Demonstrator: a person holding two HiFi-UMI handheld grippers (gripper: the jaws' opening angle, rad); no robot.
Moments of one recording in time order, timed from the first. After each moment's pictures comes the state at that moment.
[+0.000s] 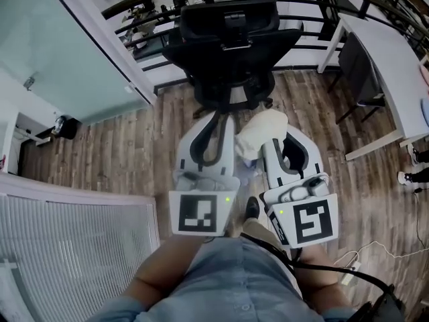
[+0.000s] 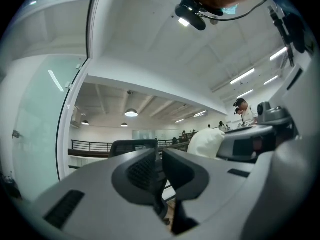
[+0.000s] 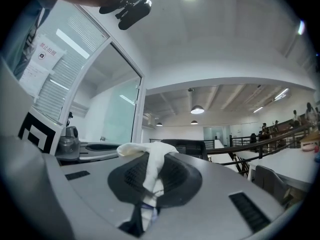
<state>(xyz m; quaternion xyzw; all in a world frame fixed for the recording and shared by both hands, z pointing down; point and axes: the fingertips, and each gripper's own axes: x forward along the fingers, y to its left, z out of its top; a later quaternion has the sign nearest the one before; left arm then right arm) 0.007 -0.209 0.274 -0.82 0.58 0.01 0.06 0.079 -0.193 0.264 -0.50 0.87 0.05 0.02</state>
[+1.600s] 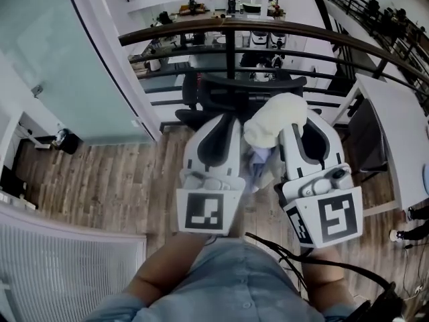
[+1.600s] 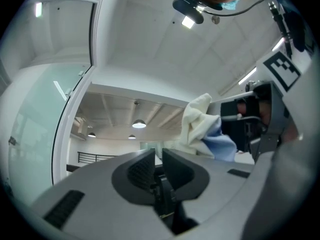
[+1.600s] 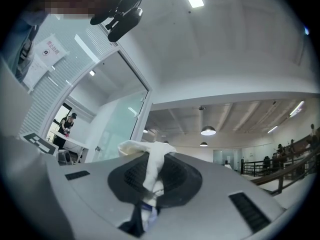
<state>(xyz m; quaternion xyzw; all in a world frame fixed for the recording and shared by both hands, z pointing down) -0.029 -0.390 0.213 -0.78 0.61 0.06 0.11 0.052 -0.376 0.145 -0.44 0.88 0.16 0.08</state>
